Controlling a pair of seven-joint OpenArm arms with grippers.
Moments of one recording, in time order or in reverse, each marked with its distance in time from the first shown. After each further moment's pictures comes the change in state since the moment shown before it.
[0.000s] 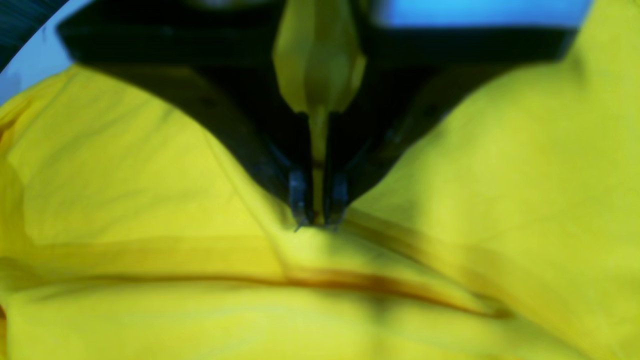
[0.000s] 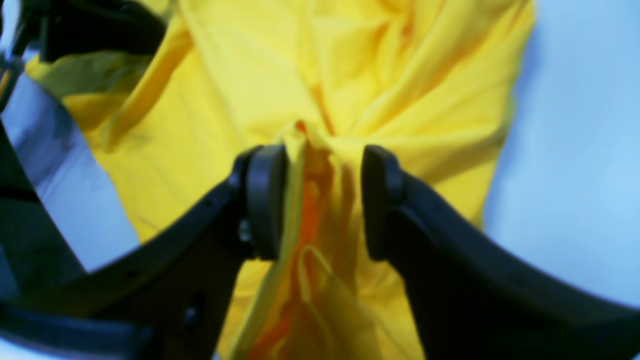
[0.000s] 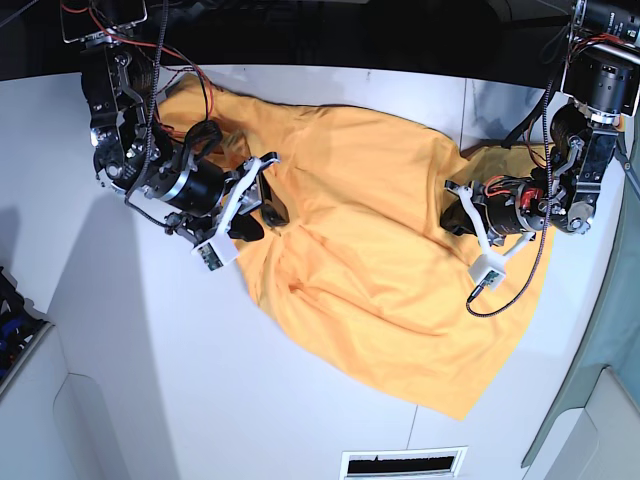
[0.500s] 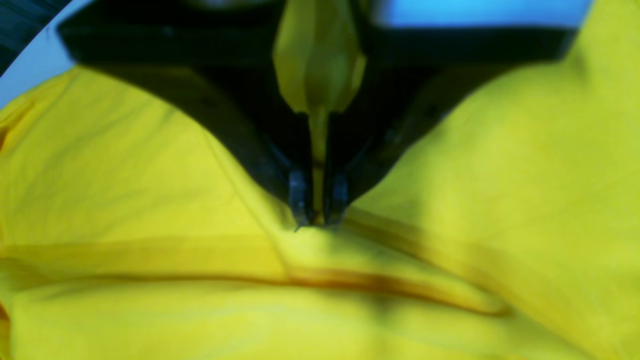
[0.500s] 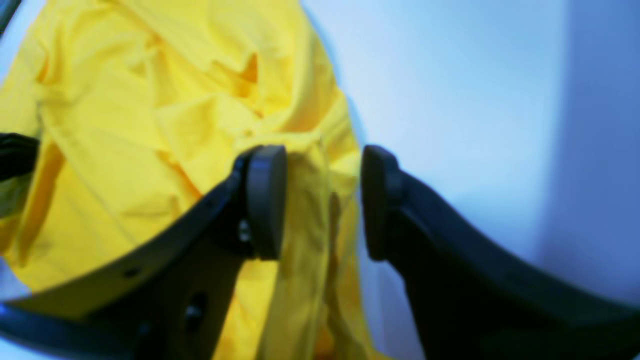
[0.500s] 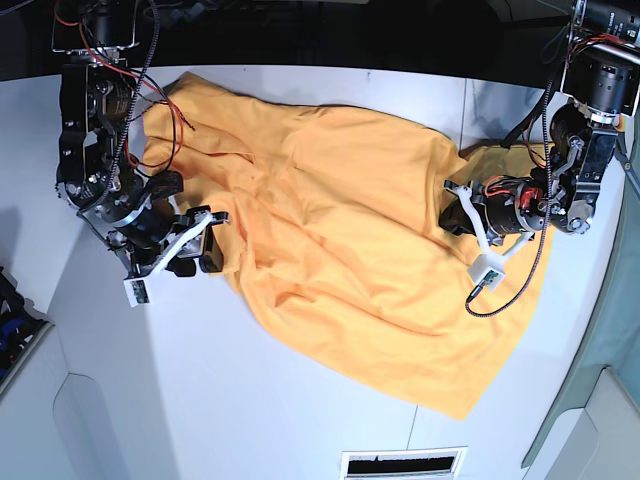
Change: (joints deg) left arm 0.0 0.0 0.0 0.0 -0.2 0.0 -0.1; right arm 2.3 -2.2 12.3 0.0 -0.4 -6.6 -2.0
